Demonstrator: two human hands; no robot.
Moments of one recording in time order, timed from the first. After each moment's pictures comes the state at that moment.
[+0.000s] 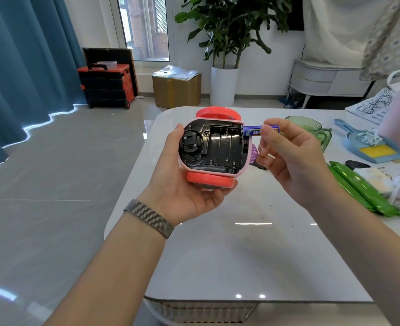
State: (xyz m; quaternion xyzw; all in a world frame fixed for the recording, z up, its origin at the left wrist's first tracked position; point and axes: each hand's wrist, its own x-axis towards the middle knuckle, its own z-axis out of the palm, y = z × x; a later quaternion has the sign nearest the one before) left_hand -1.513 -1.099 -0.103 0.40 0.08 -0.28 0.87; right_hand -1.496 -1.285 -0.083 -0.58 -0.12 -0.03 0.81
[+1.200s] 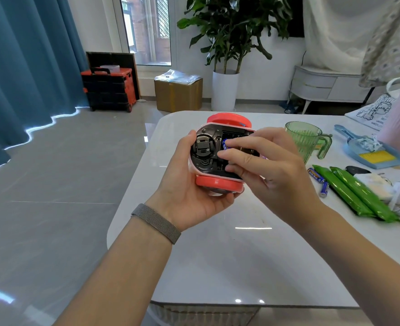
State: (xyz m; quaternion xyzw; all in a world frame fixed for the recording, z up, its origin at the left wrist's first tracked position) left_hand -1.518 -1.108 -0.101 0.35 0.05 -0.25 0.90; right_hand -1.493 -1.276 -0.104 -0.77 -0.41 -0.45 0.19
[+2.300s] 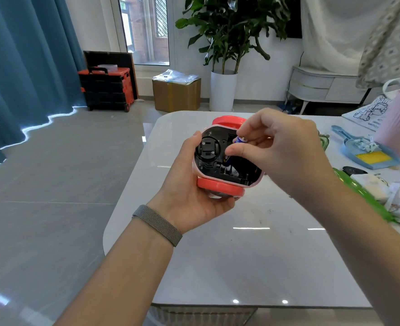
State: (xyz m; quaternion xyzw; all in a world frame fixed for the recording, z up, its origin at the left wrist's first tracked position) left_hand -1.519 -1.115 -0.100 0.43 0.06 -0.24 0.87; right_hand -1.513 -1.267 -0.050 -0.87 -0.23 -0.24 0.38
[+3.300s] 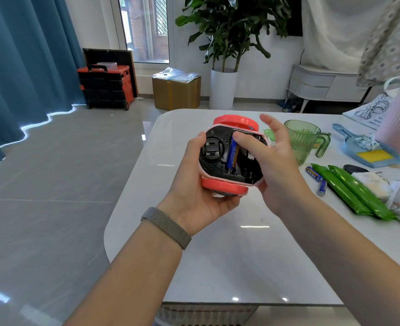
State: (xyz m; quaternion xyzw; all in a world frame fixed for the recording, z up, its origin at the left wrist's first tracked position) left_hand -1.524 -1.125 -0.103 0.42 0.06 -0.20 0.88; right_hand -1.498 -1.253 -0.090 -0.63 -0.02 -0.05 0.78
